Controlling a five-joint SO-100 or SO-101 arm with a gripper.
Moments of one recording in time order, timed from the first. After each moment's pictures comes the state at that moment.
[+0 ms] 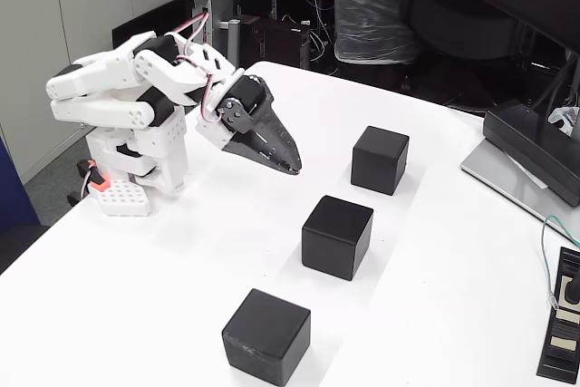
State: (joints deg) arm -7.5 191.2 175.2 46.5 2.0
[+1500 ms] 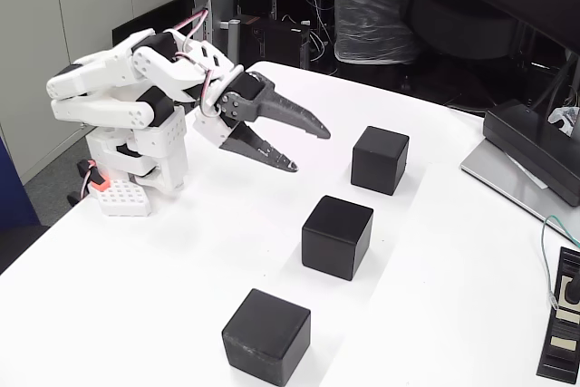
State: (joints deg) arm -6.9 191.2 172.6 48.1 -3.3
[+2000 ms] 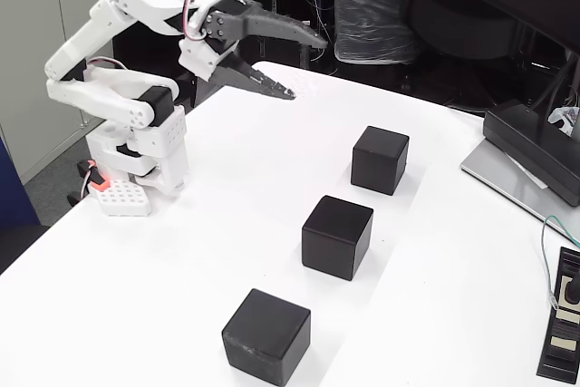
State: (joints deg) arm -7.4 174.5 141.8 59.5 -5.3
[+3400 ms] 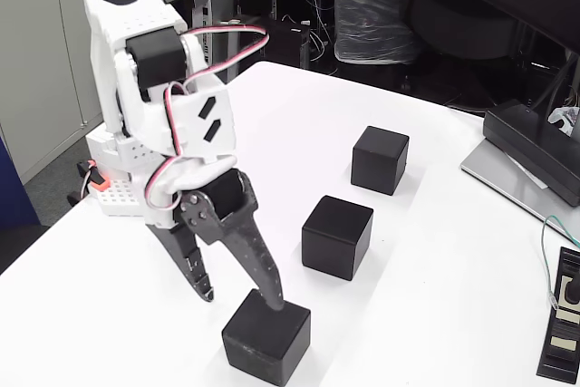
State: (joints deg) arm 34.7 108.6 114.7 56.6 -41.5
